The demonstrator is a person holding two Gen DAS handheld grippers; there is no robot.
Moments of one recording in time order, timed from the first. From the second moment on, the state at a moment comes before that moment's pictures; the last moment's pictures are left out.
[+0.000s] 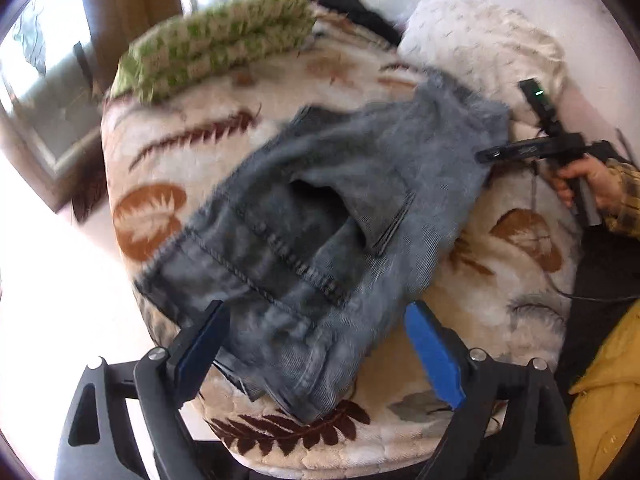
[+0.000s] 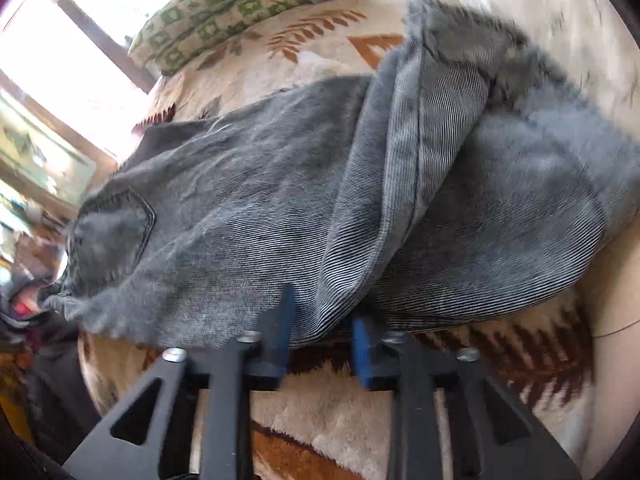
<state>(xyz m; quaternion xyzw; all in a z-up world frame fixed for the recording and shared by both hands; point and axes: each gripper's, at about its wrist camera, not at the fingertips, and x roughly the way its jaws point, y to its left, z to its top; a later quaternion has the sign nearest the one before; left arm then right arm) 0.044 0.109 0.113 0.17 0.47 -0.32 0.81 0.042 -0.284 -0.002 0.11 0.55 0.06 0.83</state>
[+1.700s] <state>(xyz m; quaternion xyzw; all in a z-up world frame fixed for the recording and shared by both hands) 0.160 0.117 0.017 0.06 0.49 -0.14 0.86 0.245 -0.091 -0.016 0.01 0.52 0.17 0.84</state>
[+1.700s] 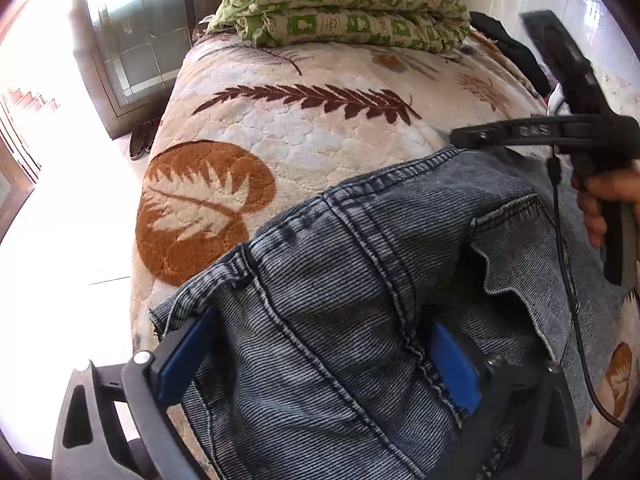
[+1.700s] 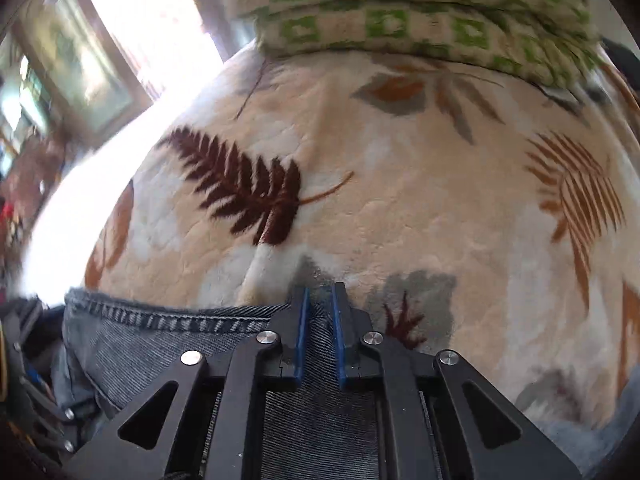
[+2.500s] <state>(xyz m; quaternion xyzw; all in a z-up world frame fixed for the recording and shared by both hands) 0.118 -0.110 0.077 0.06 0.41 -0.33 0.84 0.200 -0.358 0.024 0.12 0.58 -0.07 0.81</state>
